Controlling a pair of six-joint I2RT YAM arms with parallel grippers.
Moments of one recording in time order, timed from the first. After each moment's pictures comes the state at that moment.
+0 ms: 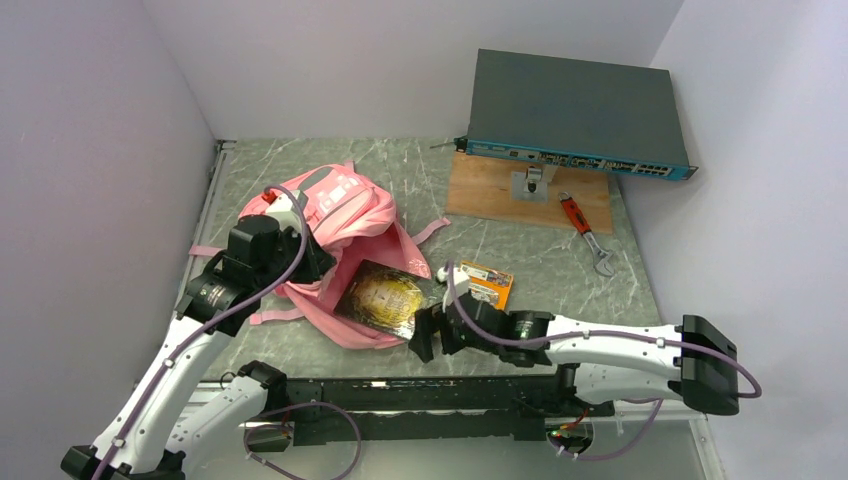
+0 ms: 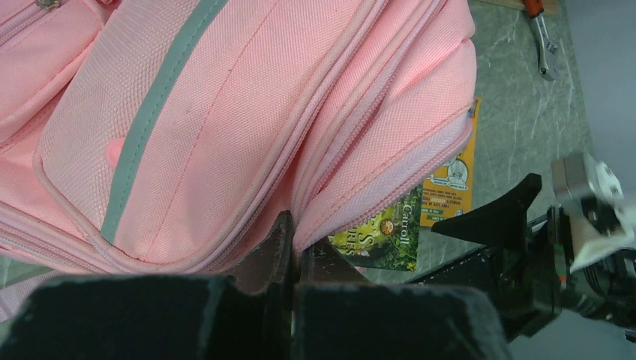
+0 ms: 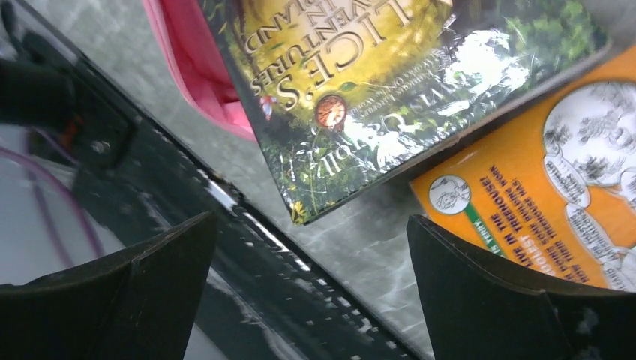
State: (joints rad) left arm -0.41 0.78 0.95 -0.71 0.13 -0.45; right arm 1.27 1.08 0.58 -0.18 0.28 0.63
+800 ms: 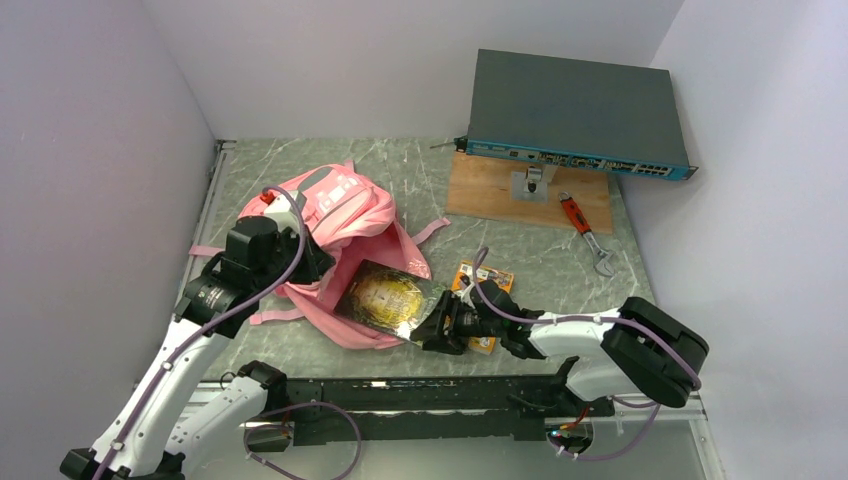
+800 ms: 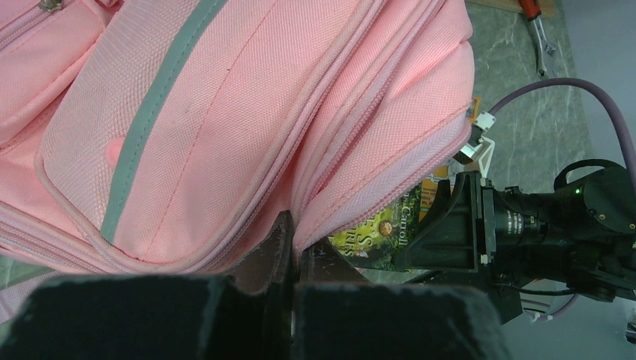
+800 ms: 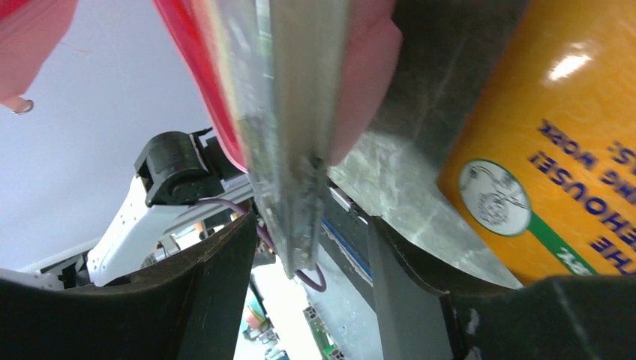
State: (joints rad) left arm -0.41 0.77 0.95 -0.72 0.13 -0.45; right arm 0.89 1.32 0.27 0.47 -0.38 1.39
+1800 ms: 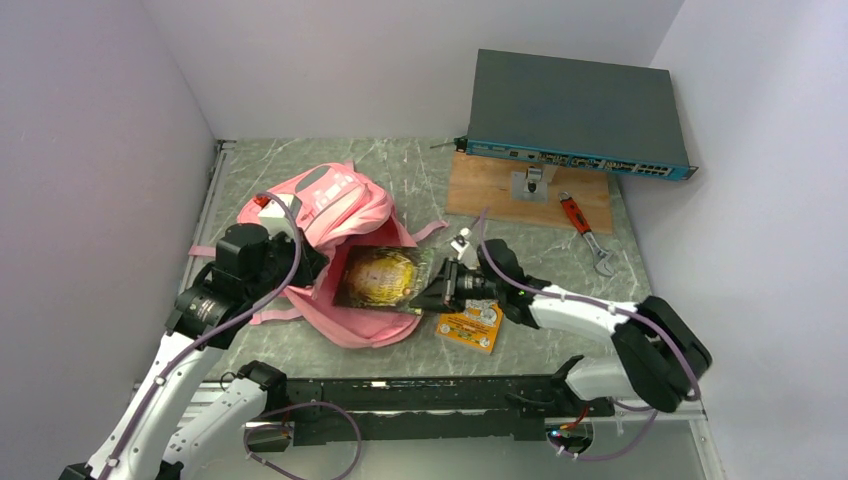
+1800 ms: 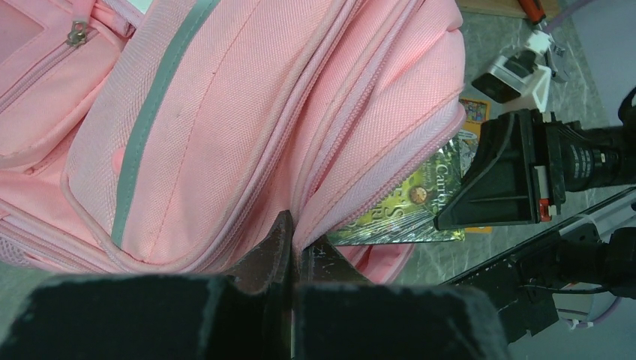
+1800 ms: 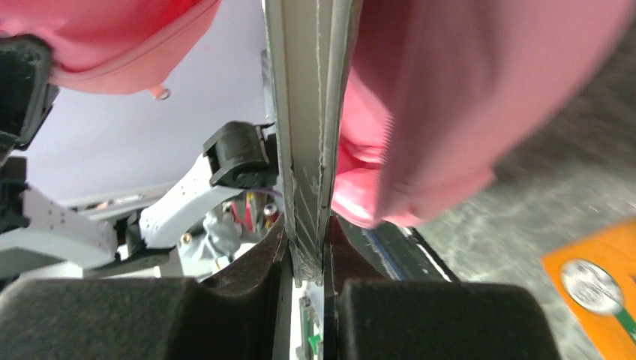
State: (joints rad) left arm -0.41 0.70 0.94 -0.70 0.10 -0.36; right arm 0.70 1.26 0.47 0.33 -0.58 1.18
